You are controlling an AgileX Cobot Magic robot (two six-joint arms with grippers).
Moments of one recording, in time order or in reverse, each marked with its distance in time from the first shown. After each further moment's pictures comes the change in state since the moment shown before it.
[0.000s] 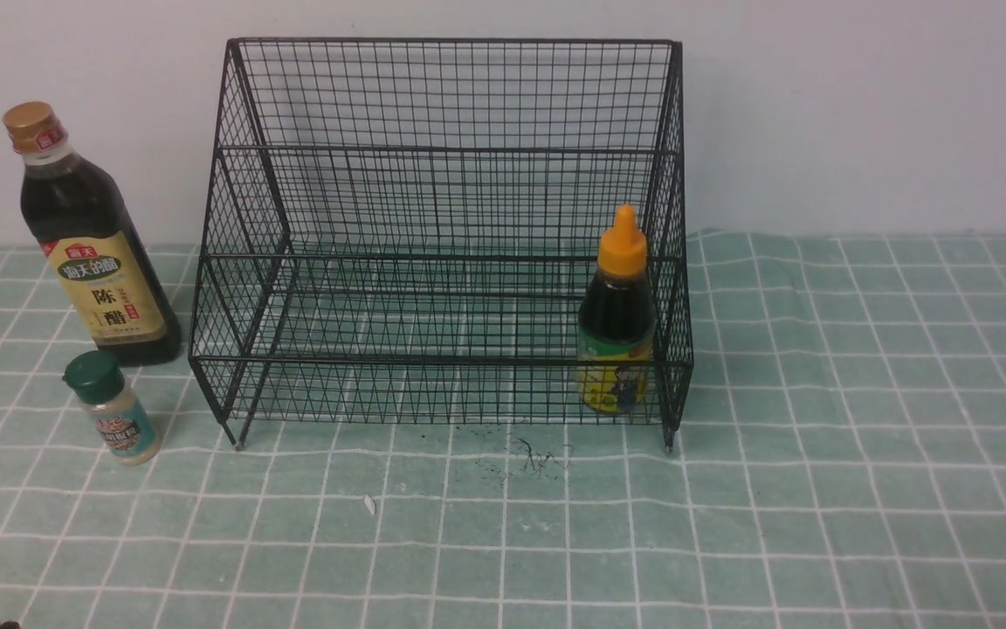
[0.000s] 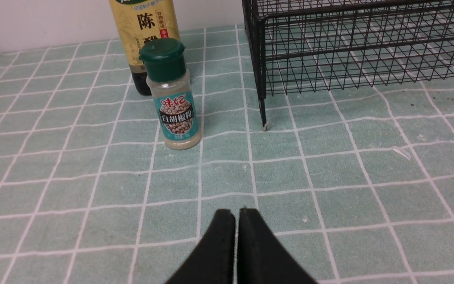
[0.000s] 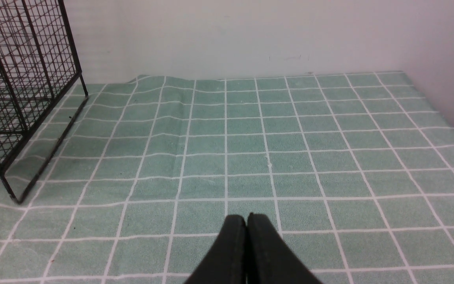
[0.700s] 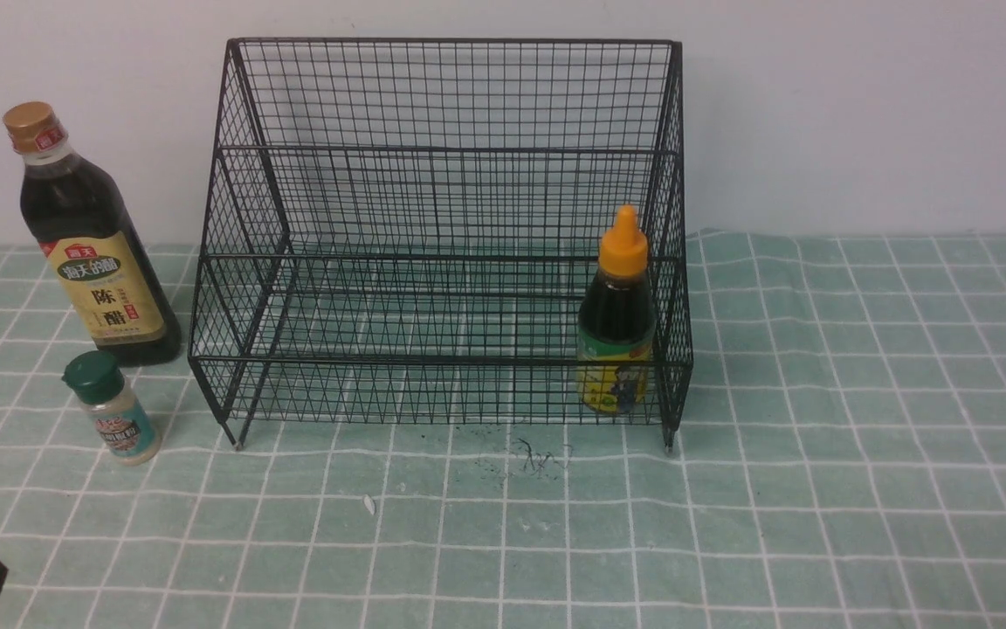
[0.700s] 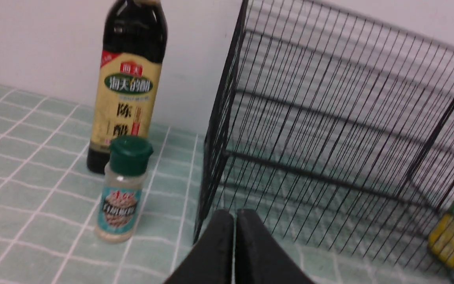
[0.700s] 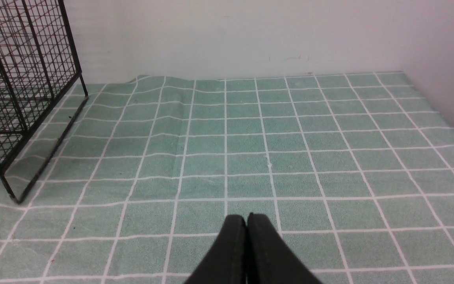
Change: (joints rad) right arm 0.000 0.000 0.000 -0.001 0.000 0.000; left arm 0.000 0.000 0.003 -0.331 -0.285 -0.092
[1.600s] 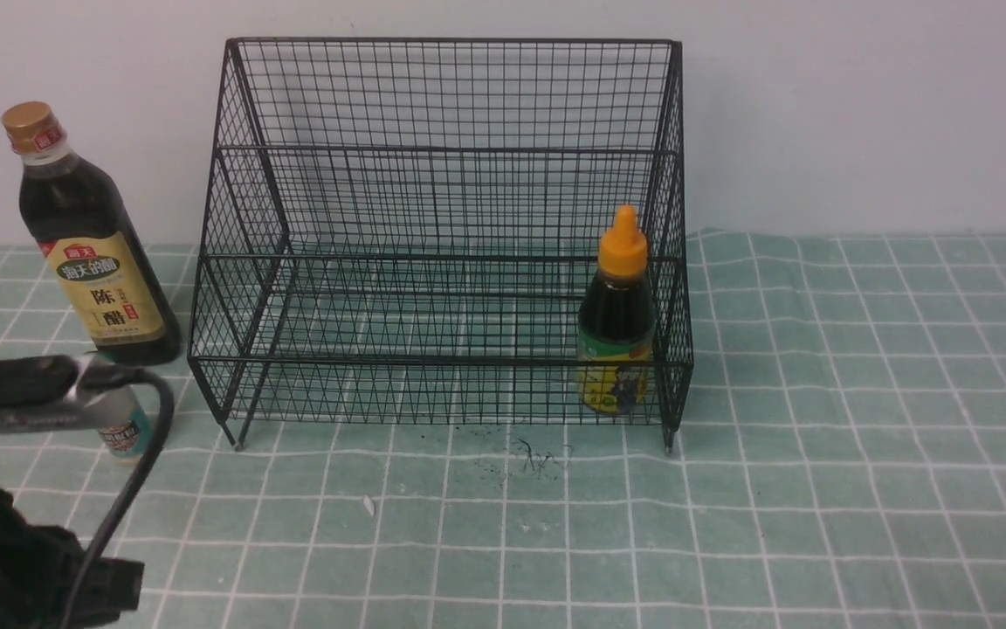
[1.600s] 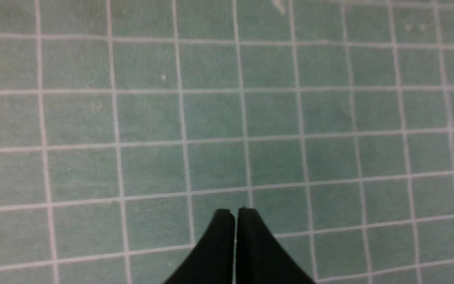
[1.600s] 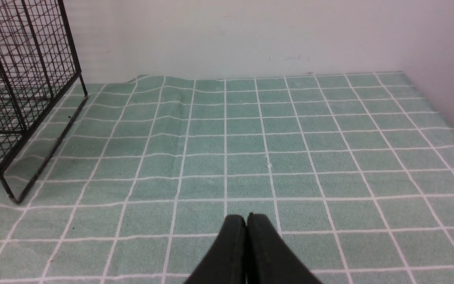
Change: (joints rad) right arm 0.000 0.000 0.000 -0.002 -0.001 0.000; left arm 0.005 0.989 -0.720 0.098 0.890 0.112
